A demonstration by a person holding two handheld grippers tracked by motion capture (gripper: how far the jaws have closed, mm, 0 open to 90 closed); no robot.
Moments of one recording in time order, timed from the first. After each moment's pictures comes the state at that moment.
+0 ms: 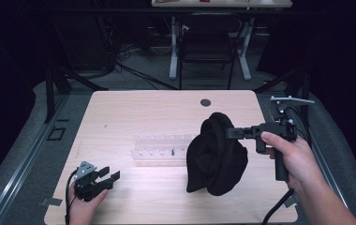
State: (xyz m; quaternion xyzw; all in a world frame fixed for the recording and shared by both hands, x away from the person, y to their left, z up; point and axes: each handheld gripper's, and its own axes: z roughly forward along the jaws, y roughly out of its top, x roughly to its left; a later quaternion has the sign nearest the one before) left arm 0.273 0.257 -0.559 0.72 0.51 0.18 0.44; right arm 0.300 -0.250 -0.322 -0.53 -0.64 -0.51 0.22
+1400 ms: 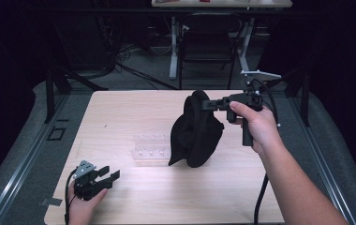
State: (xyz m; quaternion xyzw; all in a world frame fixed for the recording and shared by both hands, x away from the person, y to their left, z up) left arm 0.276 0.259 -0.558 0.72 0.50 0.17 0.44; right arm 0.376 -0.202 -0.316 -0.53 -0.64 -0.52 0.21
